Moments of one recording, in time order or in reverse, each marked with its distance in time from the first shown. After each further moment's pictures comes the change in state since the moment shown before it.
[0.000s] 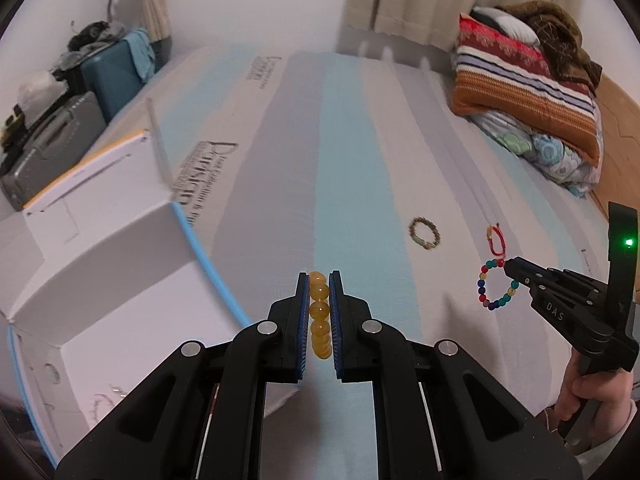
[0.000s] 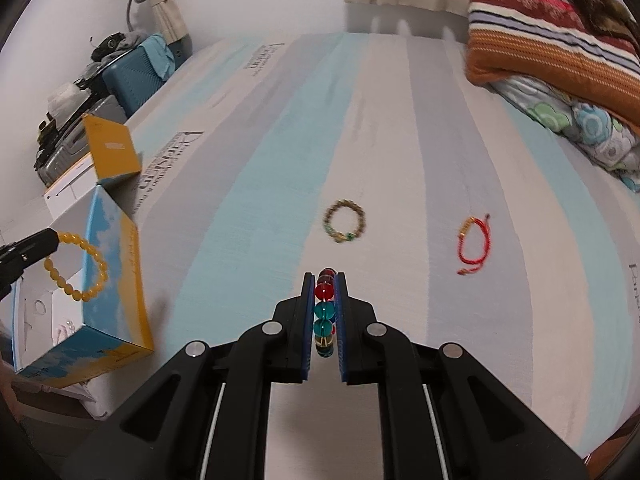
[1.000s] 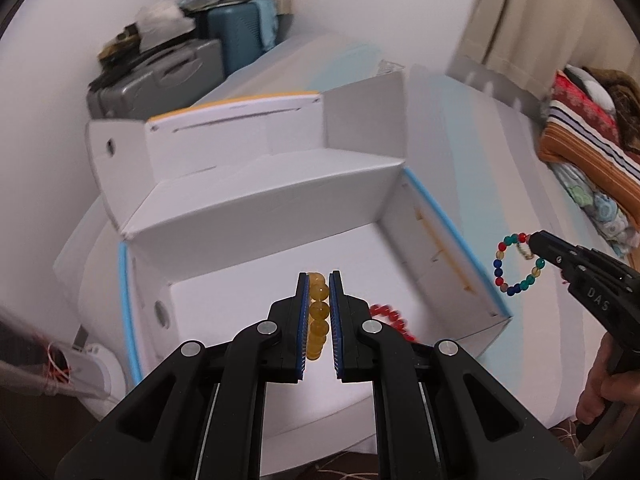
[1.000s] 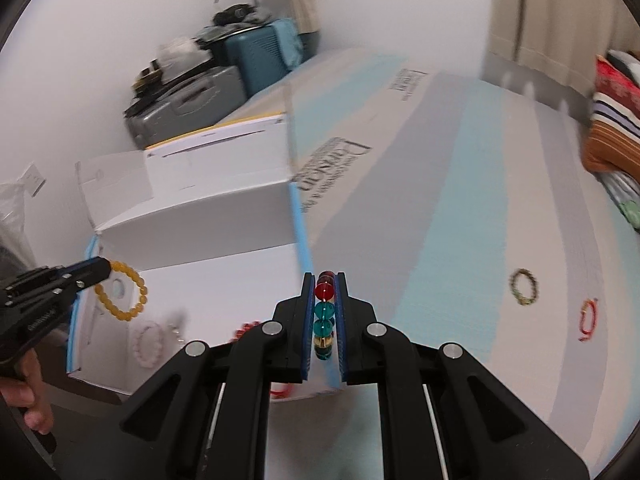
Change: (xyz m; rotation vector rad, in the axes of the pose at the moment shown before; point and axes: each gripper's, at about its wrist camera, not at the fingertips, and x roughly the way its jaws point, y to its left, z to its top) left arm -0.065 0.200 -0.072 -0.247 0.008 0.165; right arm -0.023 0.243 0.016 -0.265 -0.050 0.214
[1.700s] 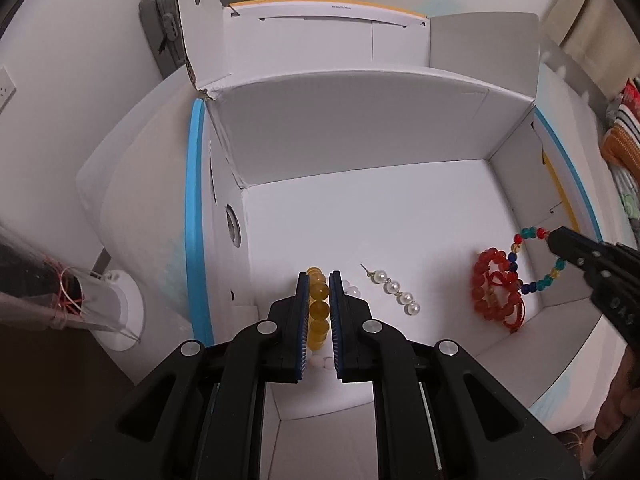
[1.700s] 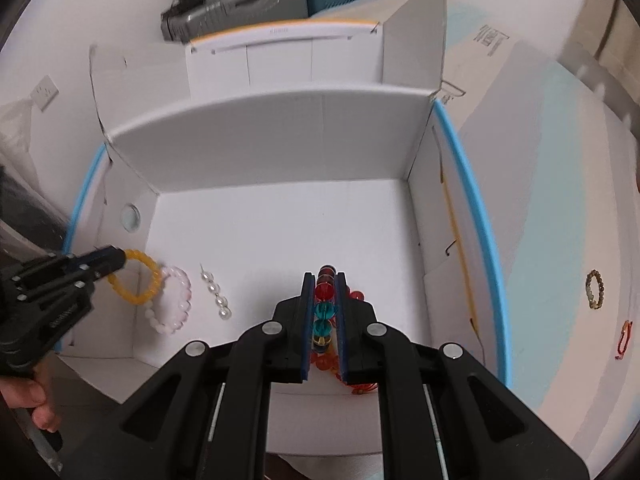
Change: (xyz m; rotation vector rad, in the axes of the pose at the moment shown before) left arm 0.060 0.089 -0.047 -0.143 0.211 0.126; right arm 0.095 0.097 -0.020 -0.168 0.266 0.044
